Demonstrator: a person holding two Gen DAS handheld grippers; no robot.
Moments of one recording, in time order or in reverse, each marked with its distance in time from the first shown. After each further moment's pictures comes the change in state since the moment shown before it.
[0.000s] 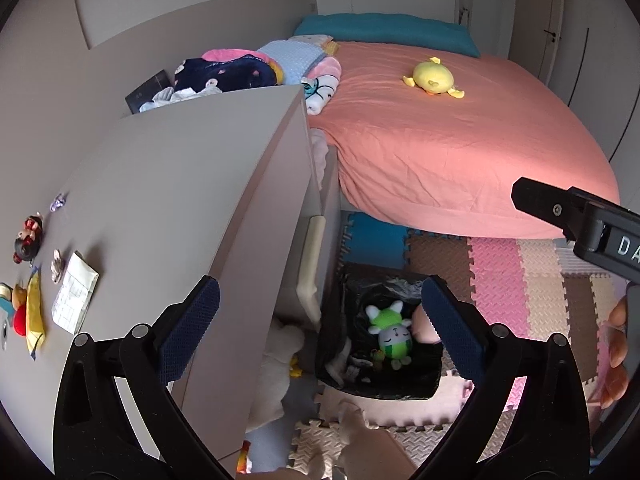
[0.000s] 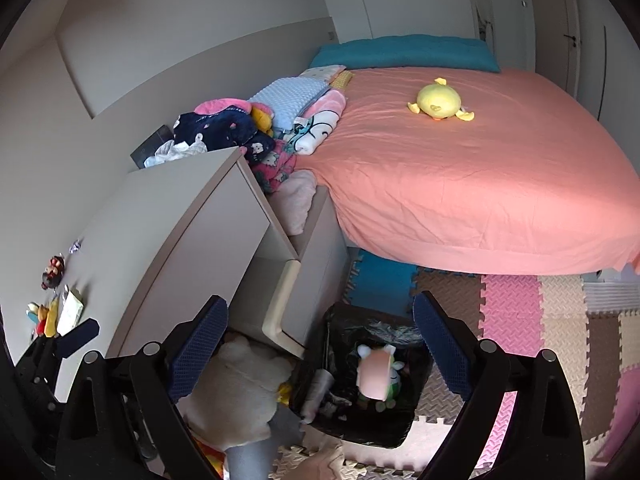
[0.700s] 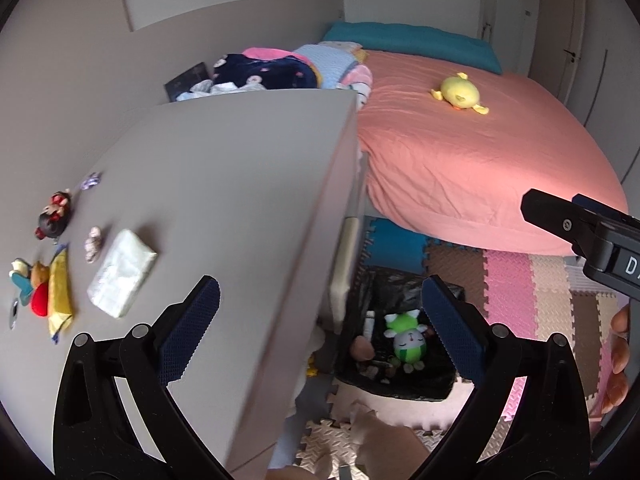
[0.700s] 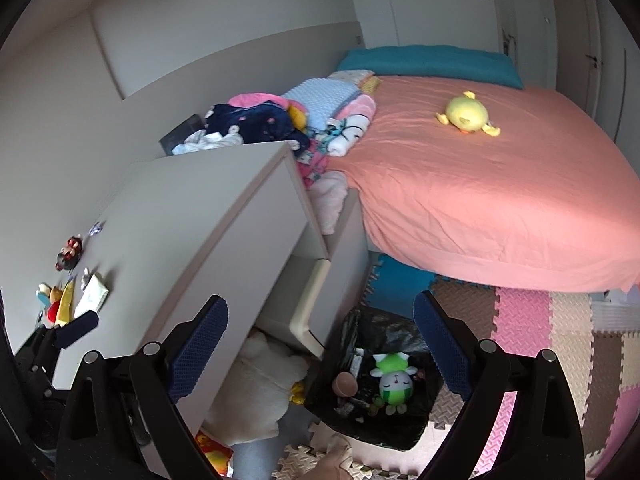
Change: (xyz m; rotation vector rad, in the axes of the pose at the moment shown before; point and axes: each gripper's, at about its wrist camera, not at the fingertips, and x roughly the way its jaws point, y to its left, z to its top) left arm -0.027 0.060 -0.015 -0.073 -0.026 0.058; right arm -0.005 0.057 -0.006 -0.082 -0.010 0.050
